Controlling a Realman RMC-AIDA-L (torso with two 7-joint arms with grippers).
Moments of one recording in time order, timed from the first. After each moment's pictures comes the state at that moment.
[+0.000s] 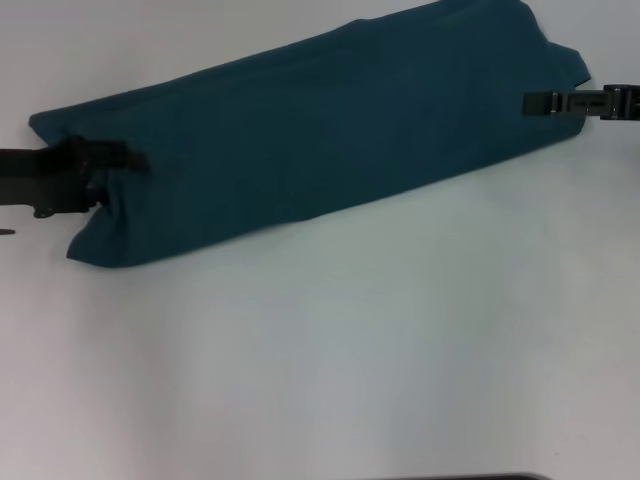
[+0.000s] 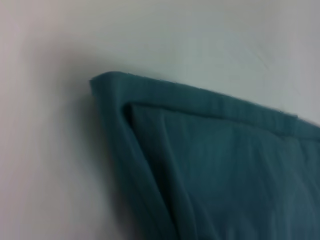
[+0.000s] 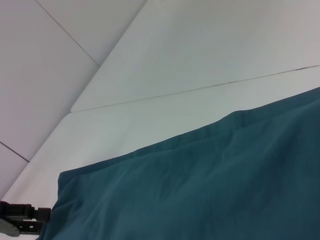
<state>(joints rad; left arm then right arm) -0.53 -2.03 -2.43 -0.76 -0.85 1.35 -2.70 0.50 1.95 -0.66 -0.75 -2.09 -1.48 2.08</state>
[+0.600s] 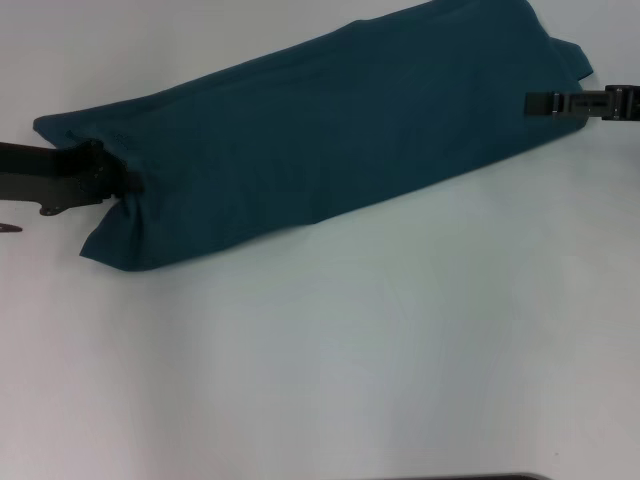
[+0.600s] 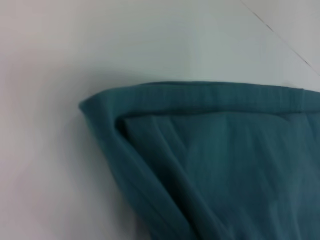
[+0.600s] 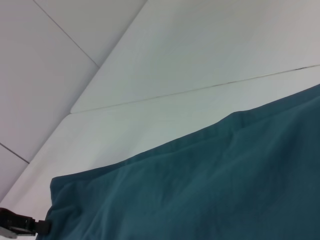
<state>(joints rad) -0.54 -2.05 -2.34 -0.88 -0.78 1.39 -2.77 0.50 1.95 -0.66 -0.75 -2.09 -1.49 2.08</state>
